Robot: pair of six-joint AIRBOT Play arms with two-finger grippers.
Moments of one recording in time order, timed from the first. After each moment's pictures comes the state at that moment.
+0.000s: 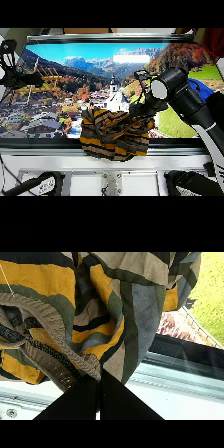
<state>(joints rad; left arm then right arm) 0.15 -1.32 1.47 1.63 -1.16 -1.53 0.60 -1.28 1.50 -1.59 1.66 1.94</state>
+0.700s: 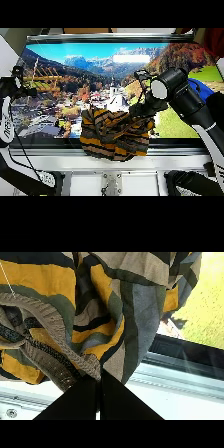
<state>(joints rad) 0.33 -1.80 1.55 1.86 -0.88 -1.52 0.60 -1.28 1.50 -1.59 1.66 1.94</state>
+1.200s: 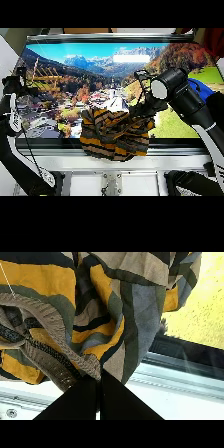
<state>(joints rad) 0.35 -2.03 1.78 1.86 -0.91 -1.50 0.60 -1.28 1.50 -1.59 1.66 1.94</state>
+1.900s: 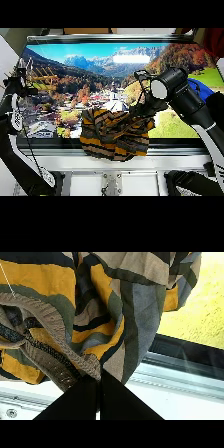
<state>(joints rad) 0.35 -2.08 1.81 1.87 -0.92 -1.52 0.60 -1.28 1.50 -1.59 1.66 1.94</state>
